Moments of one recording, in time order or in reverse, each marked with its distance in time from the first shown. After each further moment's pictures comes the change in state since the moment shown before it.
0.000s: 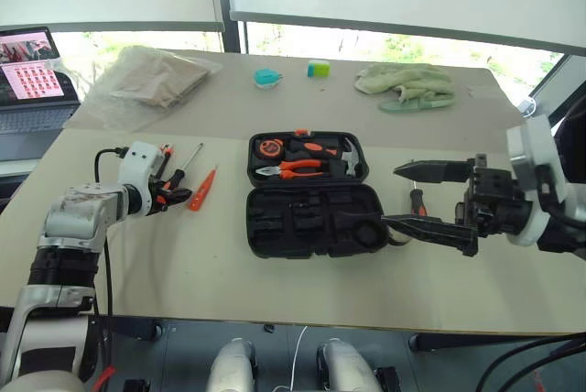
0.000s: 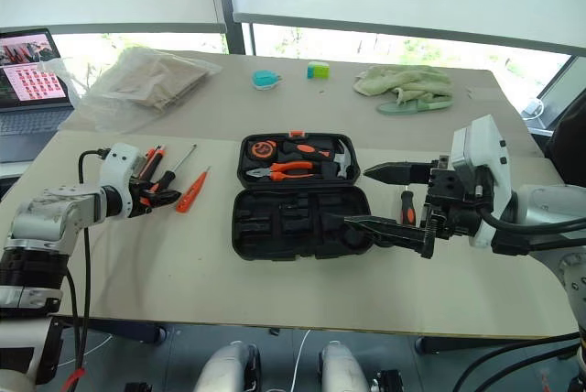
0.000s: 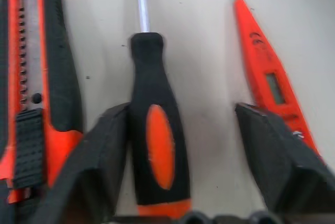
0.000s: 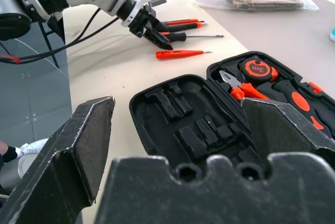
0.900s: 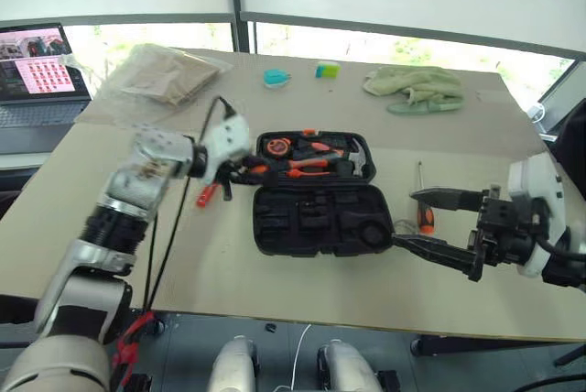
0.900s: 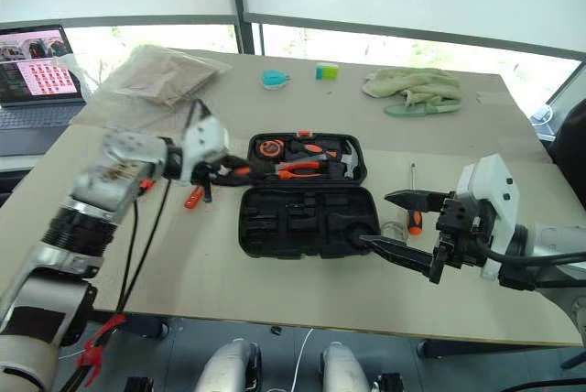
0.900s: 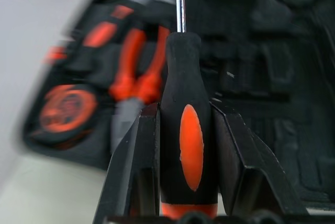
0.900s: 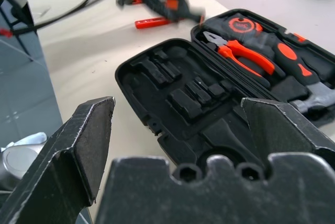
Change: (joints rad) left arm -0.267 -0.147 -0.389 0.014 0.188 -0.607 -0.566; right arm 0.304 0.019 -0.141 -0.122 -0.009 0.000 -0.118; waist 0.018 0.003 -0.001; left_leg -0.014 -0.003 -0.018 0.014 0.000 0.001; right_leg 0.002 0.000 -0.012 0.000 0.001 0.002
